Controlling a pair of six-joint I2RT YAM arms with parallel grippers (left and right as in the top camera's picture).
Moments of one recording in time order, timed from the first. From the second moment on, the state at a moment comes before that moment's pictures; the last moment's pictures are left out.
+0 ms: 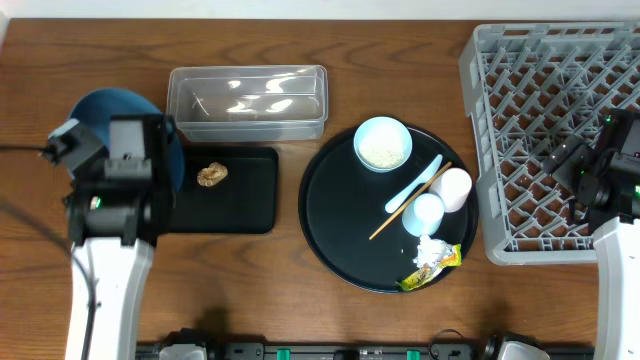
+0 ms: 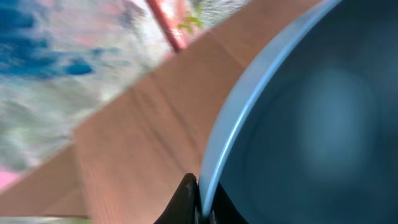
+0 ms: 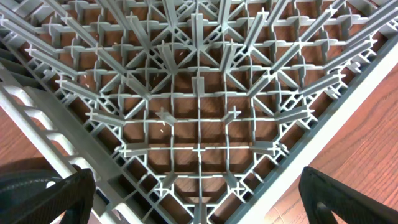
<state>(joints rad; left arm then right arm) 0.00 1.14 1.20 -1.09 -0.85 -0.62 -0.28 1.25 1.13 -0.87 0.26 0.44</state>
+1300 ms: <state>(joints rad) -0.43 1.48 1.20 -1.13 0.01 -0.69 -0.28 1.25 1.13 -0.87 0.26 0.44</state>
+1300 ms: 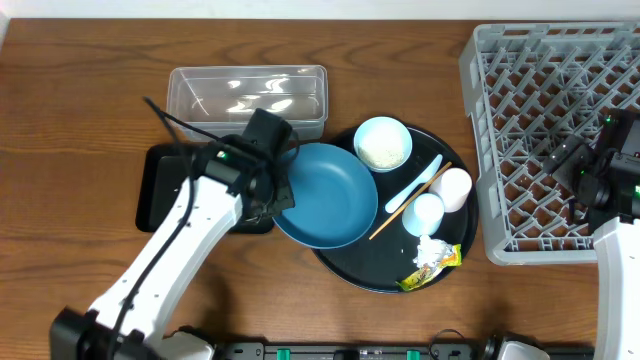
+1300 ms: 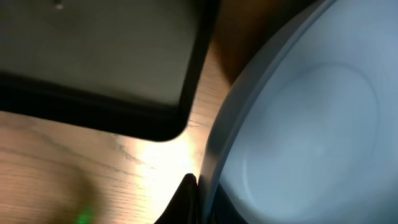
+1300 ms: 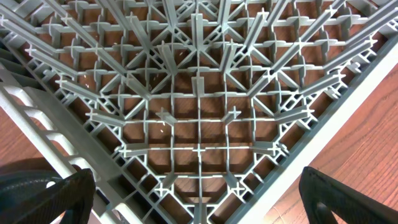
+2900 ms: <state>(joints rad) -0.52 1.58 1.09 -0.95 -0.03 -0.71 -0.28 1.25 1.13 -0.87 0.26 0.44</state>
